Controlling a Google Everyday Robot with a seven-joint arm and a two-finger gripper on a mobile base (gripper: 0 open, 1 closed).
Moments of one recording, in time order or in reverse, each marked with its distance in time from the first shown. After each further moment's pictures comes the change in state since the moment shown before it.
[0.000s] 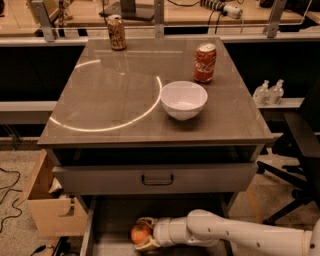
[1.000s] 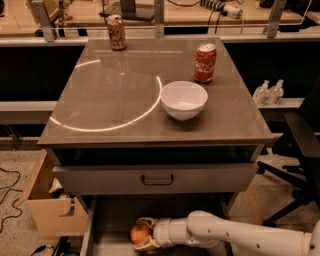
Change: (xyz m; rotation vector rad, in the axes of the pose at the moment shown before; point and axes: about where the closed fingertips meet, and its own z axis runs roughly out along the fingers) arm 0.004 0.000 0.003 0.006 -0.009 0.009
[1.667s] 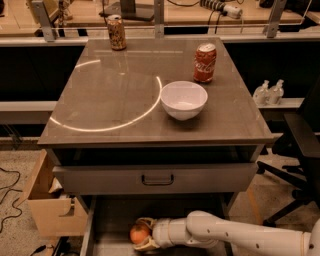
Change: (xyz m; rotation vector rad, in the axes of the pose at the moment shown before) arm -0.001 0.002 0.002 -0.005 -0.003 0.000
